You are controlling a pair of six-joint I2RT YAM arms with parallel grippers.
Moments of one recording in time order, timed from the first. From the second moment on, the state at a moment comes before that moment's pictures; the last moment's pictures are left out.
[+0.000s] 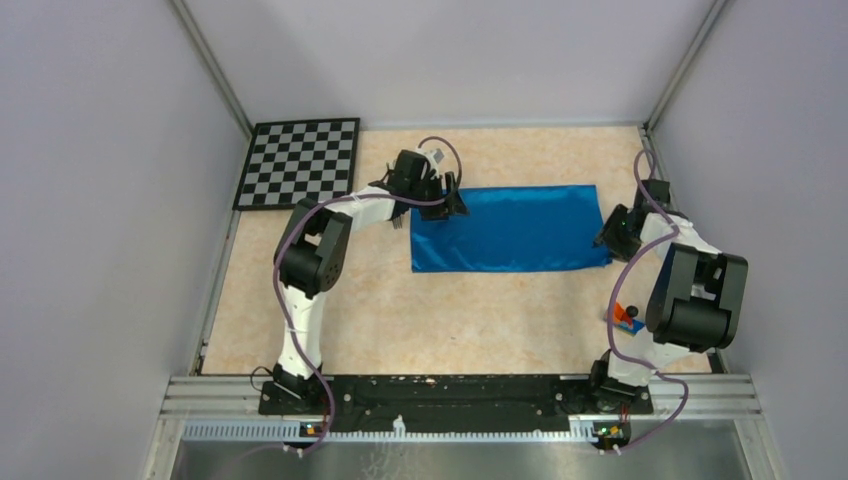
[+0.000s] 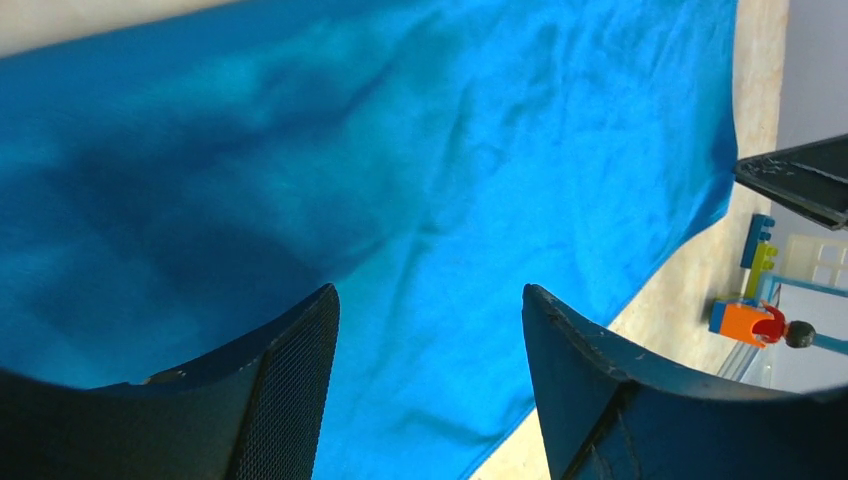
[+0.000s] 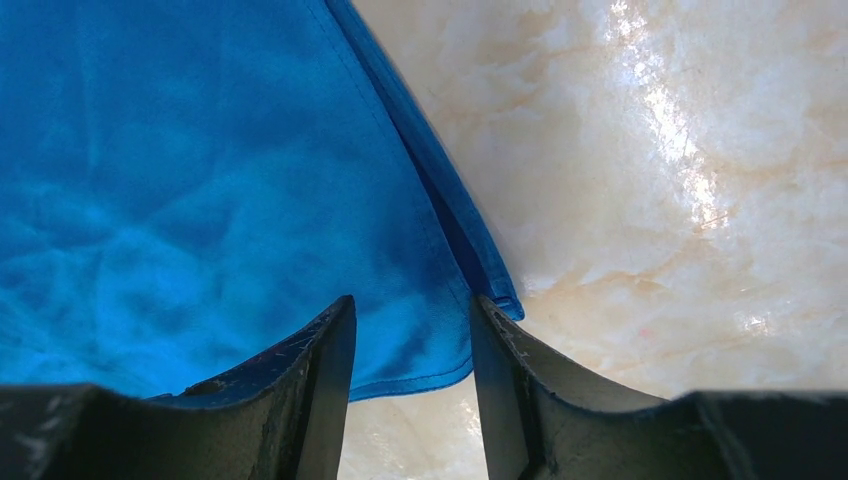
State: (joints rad) left arm -0.46 2.15 1.48 -0.05 0.46 -0.57; right arm -0.27 1.60 0.95 -0.44 -0.09 0.38
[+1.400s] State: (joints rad) left arm -0.47 2.08 1.45 -0.06 0.48 -0.57; right arm -0.26 1.62 0.99 -0.40 -0.05 0.37
